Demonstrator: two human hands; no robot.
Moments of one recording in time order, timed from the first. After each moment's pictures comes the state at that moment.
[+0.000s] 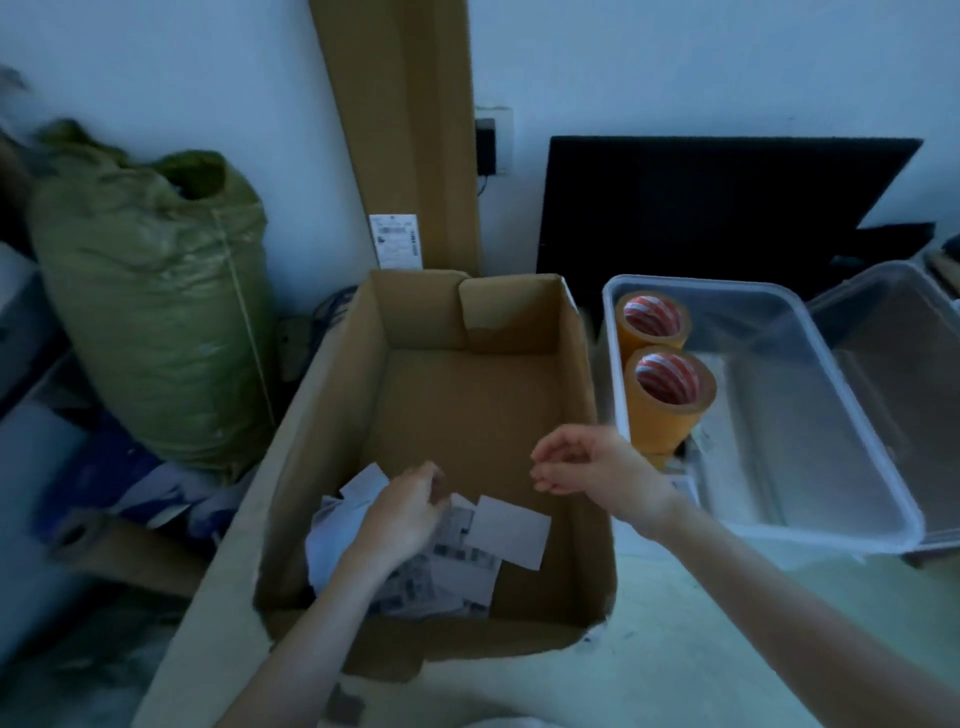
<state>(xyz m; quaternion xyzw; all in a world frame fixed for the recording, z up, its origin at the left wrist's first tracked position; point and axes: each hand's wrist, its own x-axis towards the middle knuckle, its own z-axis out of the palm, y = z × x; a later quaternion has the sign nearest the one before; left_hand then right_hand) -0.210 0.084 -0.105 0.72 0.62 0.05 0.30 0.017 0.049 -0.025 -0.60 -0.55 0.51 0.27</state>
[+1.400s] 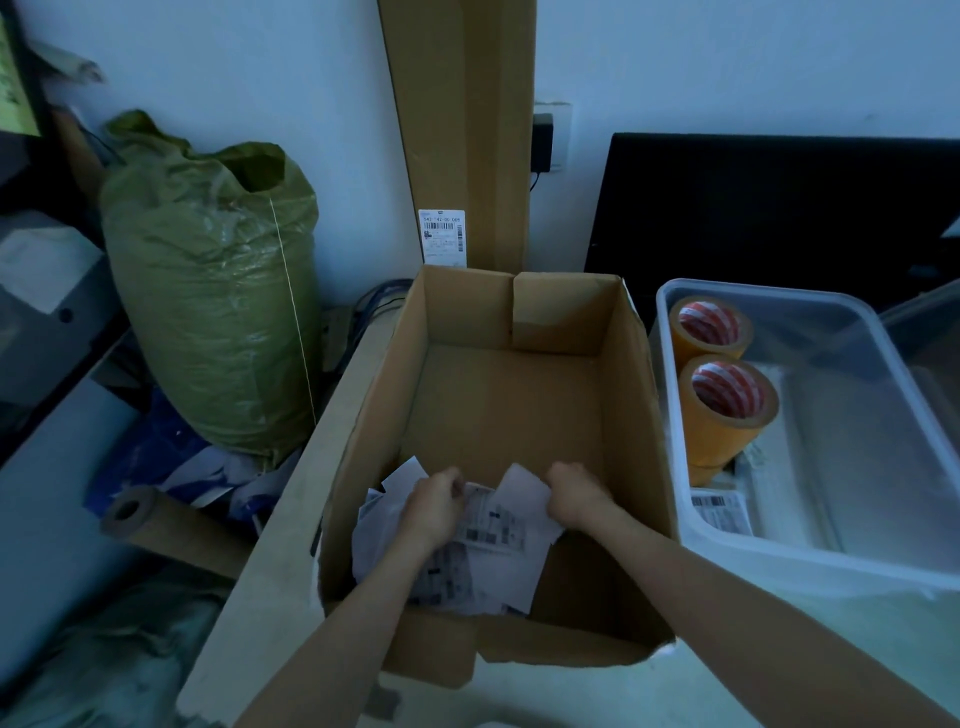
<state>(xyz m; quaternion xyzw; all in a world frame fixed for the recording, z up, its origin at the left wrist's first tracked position) -0.227 0.109 -0.161 0.65 0.68 0.07 0.32 -0.041 0.108 -0.129 -0.71 -0.62 0.32 -0.09</state>
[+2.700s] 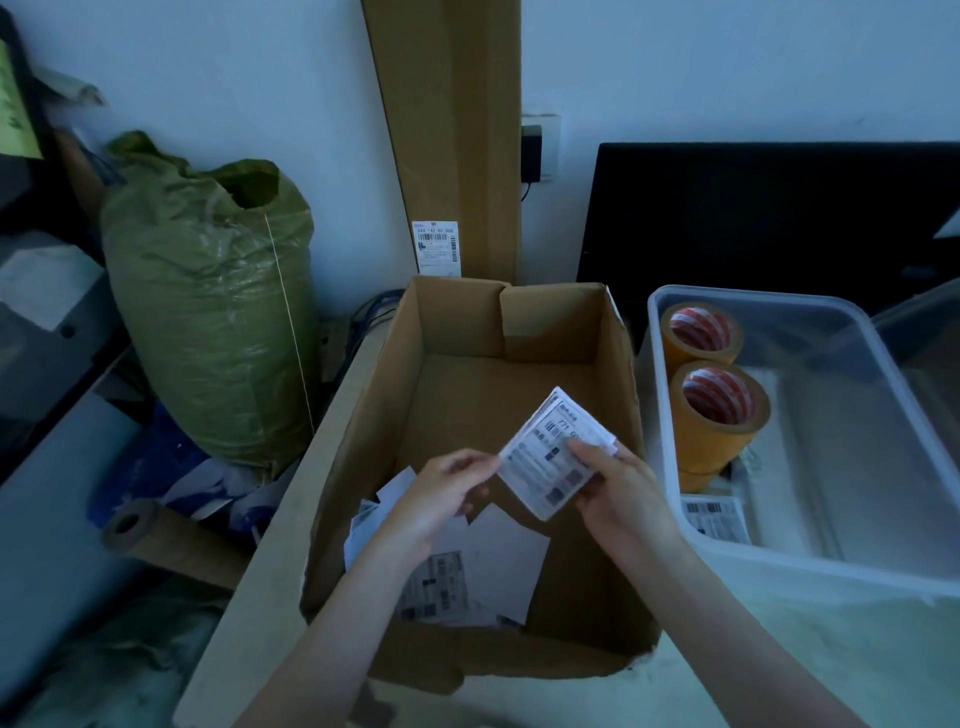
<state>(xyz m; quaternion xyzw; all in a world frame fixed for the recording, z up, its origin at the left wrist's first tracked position) -0.203 0.084 -0.055 0.49 0.60 0.23 0.59 -0.020 0.054 -0.046 -0.48 -0.11 0.67 0.56</state>
